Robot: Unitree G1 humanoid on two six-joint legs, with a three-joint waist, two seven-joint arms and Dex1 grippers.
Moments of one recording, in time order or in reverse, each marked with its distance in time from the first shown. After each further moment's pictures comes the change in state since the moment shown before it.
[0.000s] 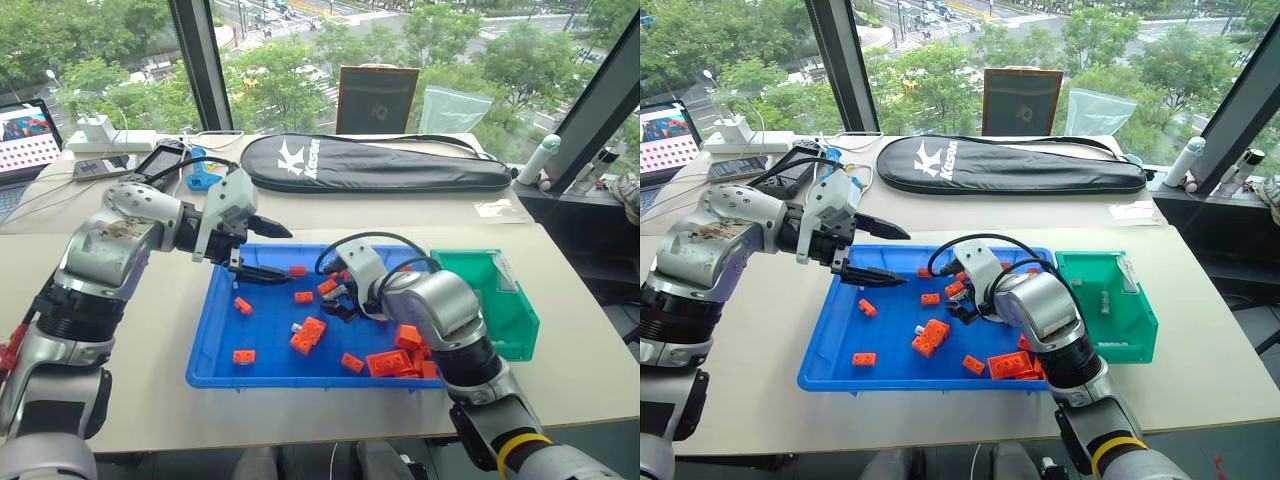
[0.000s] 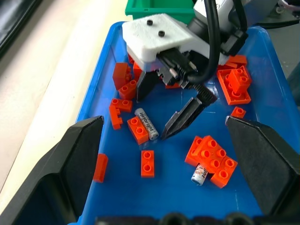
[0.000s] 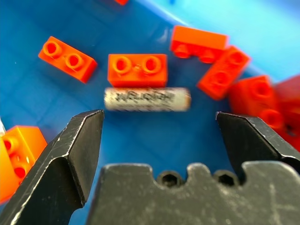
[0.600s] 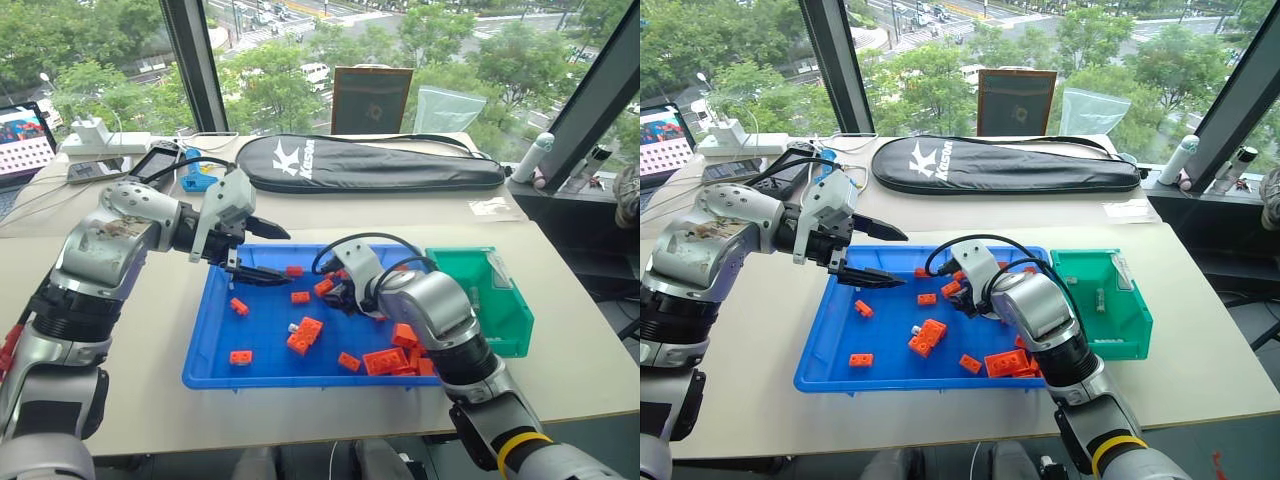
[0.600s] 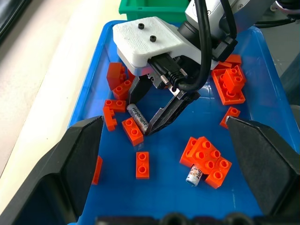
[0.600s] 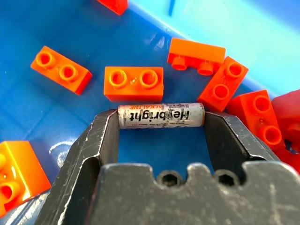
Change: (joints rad) left arm 0.000 0.007 0.000 -0.001 0.000 0.011 -0.010; right arm -0.013 -0.029 0.023 -0.013 -0.010 0.001 0.022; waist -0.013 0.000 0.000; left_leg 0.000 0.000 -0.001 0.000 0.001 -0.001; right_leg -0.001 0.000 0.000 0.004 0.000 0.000
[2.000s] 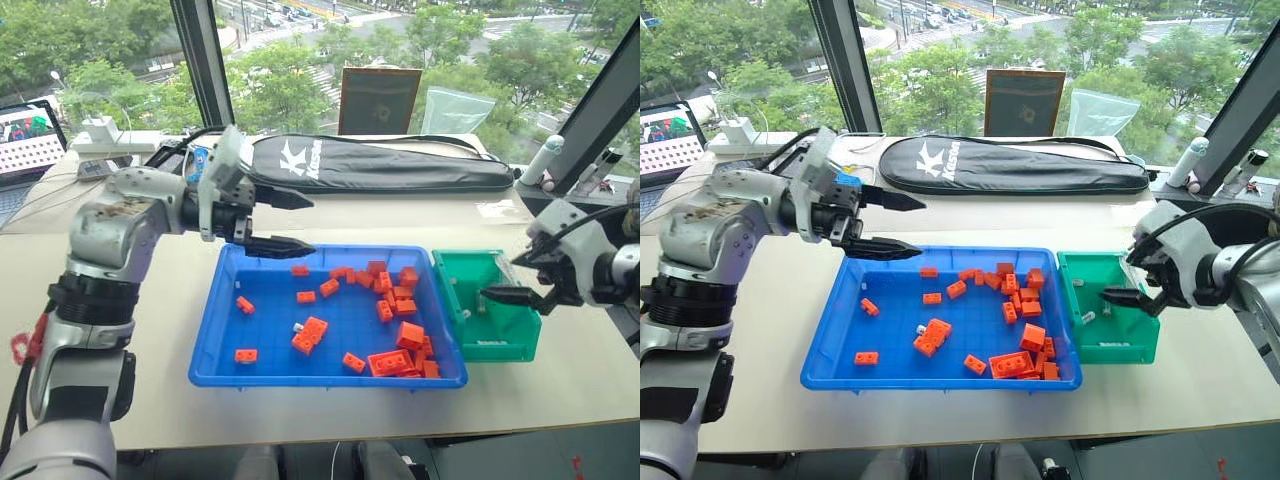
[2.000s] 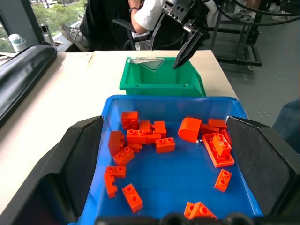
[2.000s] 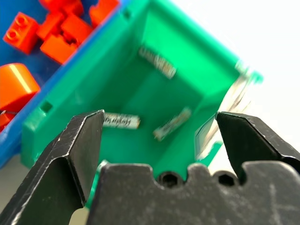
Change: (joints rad) left arm -0.069 -0.096 0.121 0.066 -0.129 -0.015 0.000; right arm 0.260 -0.952 -0.396 -0.150 0.276 -0.351 0.629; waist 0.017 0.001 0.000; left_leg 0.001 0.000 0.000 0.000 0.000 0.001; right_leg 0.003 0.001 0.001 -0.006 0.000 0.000
